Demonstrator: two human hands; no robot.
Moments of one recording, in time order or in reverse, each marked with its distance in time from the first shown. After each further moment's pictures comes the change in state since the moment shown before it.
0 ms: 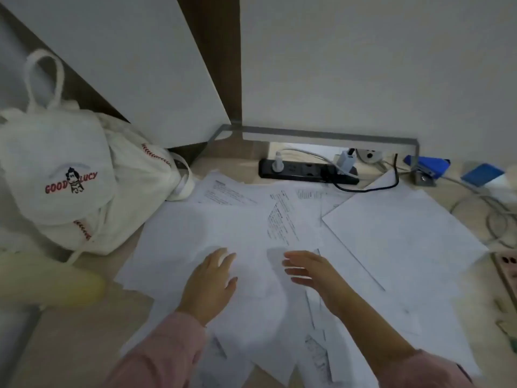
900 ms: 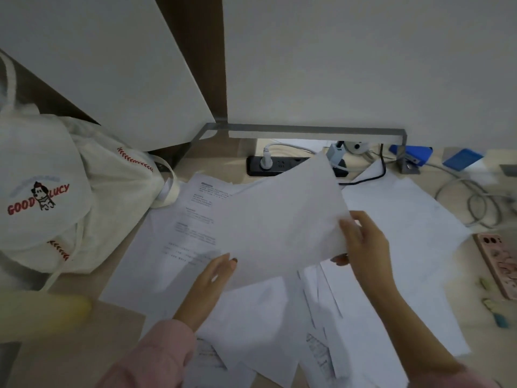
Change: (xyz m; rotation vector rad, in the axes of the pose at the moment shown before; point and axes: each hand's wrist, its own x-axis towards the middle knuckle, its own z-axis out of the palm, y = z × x) left_hand 0.010 0.009 -0.018 -0.995 -0.177 -0.371; right_hand -0.033 -0.048 -0.030 -0.266 0.615 -0.445
